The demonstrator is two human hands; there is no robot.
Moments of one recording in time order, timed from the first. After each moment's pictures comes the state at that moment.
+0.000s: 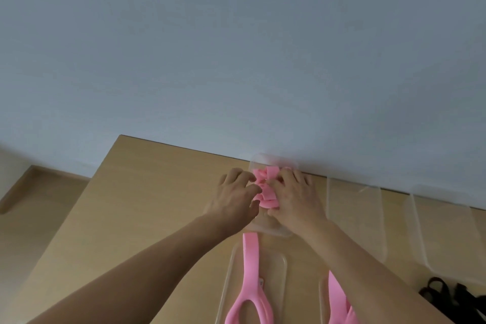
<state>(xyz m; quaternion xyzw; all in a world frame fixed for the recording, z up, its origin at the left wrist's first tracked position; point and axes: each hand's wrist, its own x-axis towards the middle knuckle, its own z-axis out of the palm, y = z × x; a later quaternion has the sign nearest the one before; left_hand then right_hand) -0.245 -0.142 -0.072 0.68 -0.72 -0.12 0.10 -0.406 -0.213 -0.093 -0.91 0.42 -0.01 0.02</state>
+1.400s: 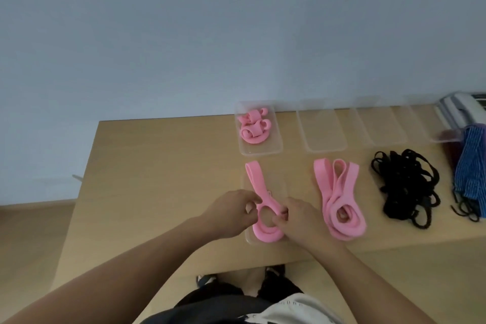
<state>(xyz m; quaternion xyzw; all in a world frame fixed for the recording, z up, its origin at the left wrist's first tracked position) -0.237 0.004 -0.058 0.56 -0.71 -0.41 0.05 -0.436 0.009 -0.080 -0.69 0.65 0.01 0.33</state>
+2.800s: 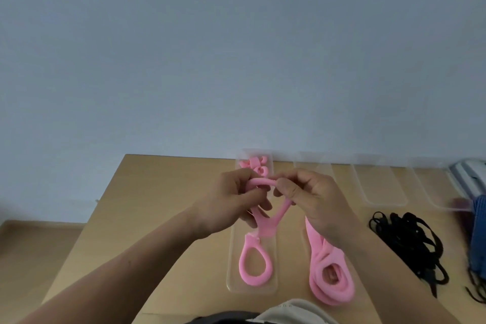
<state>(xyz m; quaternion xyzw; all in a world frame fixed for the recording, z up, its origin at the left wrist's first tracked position) -0.275 -0.011 0.092 0.53 -0.53 -0.55 0.37 -0.461 -0.046 0.093 -0.64 0.41 -0.36 0.54</state>
